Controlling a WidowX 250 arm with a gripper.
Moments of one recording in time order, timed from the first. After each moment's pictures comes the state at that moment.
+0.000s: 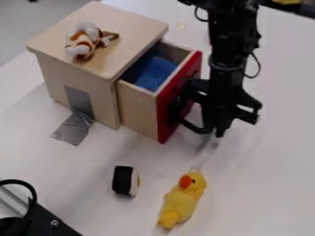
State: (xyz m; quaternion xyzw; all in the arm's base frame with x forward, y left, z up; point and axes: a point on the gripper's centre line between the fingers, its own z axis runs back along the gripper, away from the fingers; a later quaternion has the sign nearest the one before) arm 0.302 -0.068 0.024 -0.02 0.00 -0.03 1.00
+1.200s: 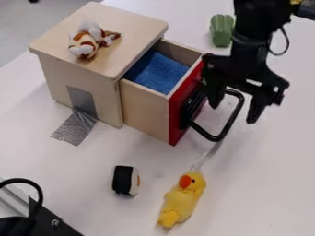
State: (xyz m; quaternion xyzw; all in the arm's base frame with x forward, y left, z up) arm 0.300 -0.083 0.077 -0.01 -0.04 -0.01 1.00
